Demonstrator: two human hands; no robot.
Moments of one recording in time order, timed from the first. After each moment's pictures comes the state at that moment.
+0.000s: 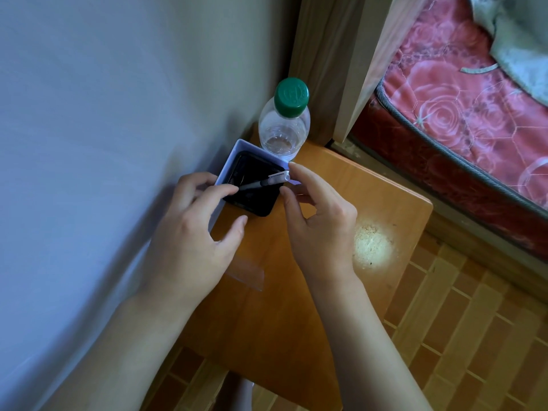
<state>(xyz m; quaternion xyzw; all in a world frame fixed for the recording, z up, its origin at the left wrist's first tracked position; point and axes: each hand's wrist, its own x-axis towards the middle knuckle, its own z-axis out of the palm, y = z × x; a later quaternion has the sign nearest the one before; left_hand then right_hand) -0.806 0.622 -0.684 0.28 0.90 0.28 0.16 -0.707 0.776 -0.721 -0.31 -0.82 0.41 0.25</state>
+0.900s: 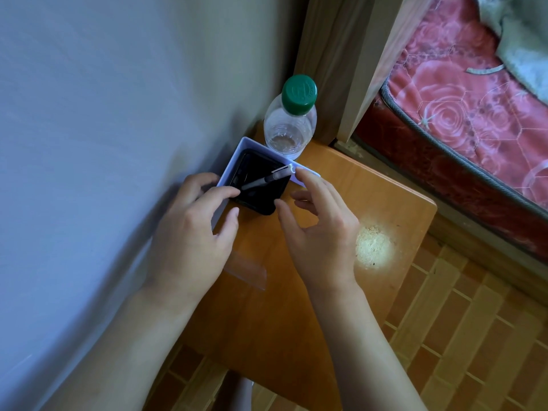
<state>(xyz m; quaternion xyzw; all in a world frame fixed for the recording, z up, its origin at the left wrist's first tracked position) -0.809 0.619 -0.693 0.28 0.91 0.27 0.14 -0.699 0.766 -0.726 -0.31 -0.82 0.40 0.26</state>
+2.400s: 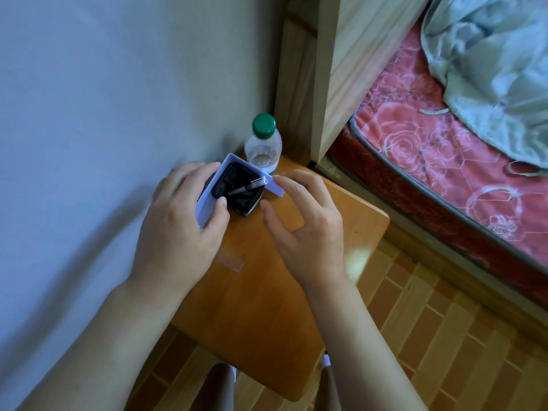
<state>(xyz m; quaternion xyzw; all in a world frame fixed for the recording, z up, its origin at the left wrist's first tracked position) -0.780 0.639 -0.607 0.27 0.91 0.29 0.09 -0.672 0.795 -0.642 -0.23 -0.86 0.40 0.23</state>
